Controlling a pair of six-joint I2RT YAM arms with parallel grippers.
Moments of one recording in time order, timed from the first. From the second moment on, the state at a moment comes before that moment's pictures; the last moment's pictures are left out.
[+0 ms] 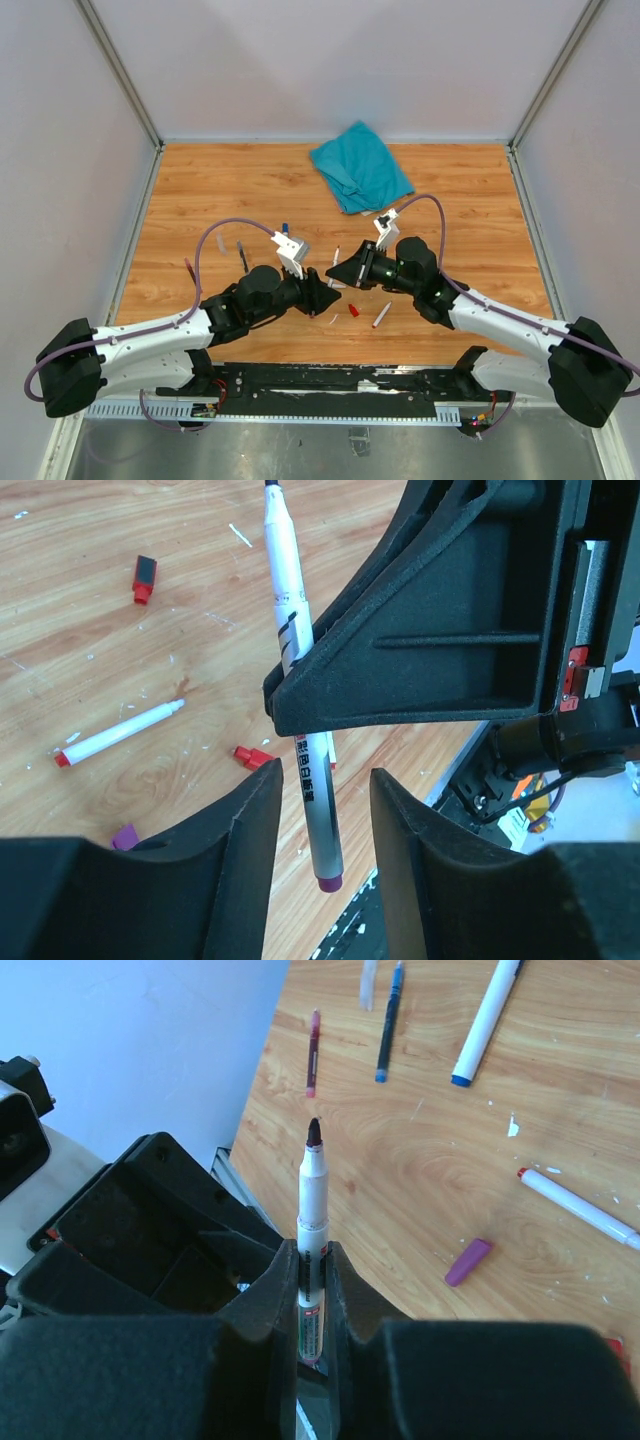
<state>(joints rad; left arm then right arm) -1.03 0.99 0.45 0.28 -0.08 -0.61 0.79 1.11 0.53 0.33 -0.27 0.92</state>
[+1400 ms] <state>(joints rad) -0.75 0.87 0.49 -0.08 -0.19 -0.58 0.85 0.97 0.62 -0.23 0.06 0.63</state>
